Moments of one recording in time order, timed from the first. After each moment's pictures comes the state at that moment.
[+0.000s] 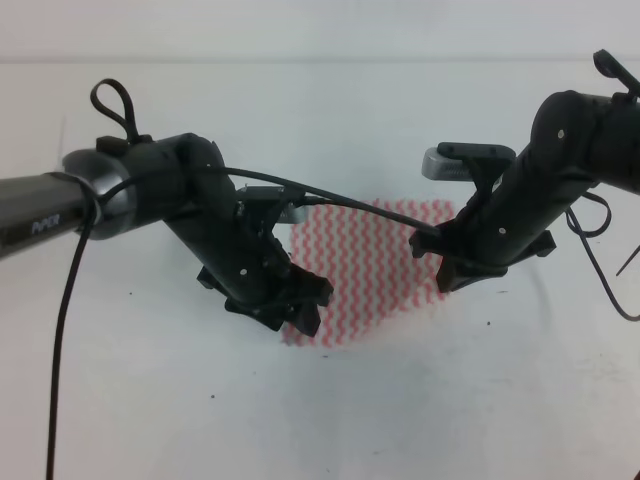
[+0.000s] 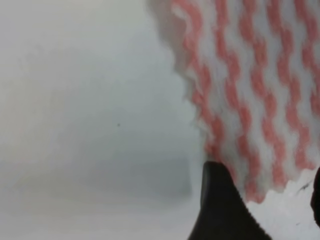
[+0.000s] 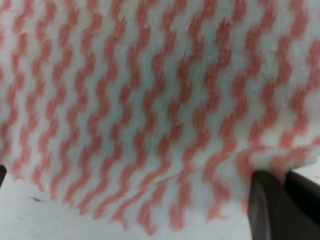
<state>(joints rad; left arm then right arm) -0.47 1.97 -1.38 -0.43 0.88 0.36 0.37 1.93 -1.42 0.33 0.90 0.01</state>
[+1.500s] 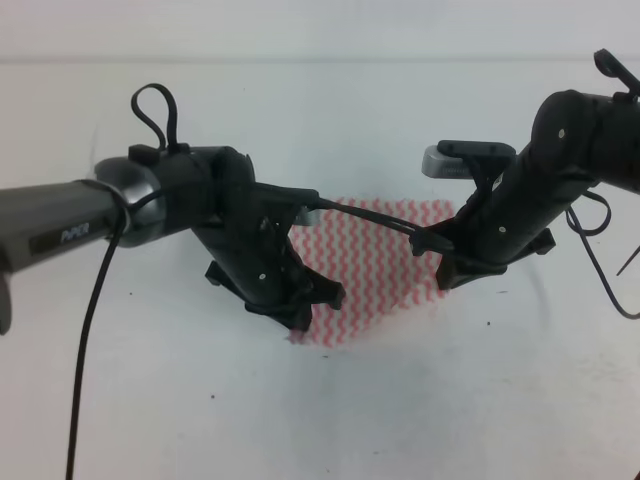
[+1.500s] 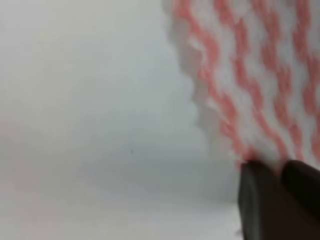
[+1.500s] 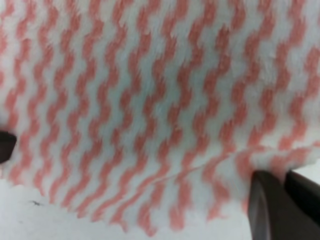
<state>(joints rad) -0.53 2.02 -1.38 -0.25 0.81 0.19 0.37 1.93 -1.42 0.33 0.89 0.00</state>
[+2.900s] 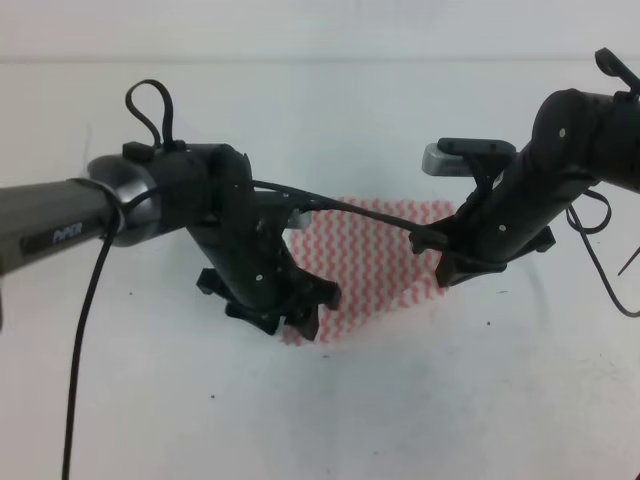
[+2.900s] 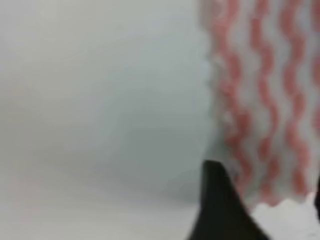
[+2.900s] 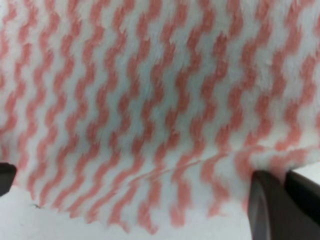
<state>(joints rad) -0.53 2.00 -1.38 -0.24 0.87 0.10 0.37 1.93 -1.42 0.33 0.88 -0.01</state>
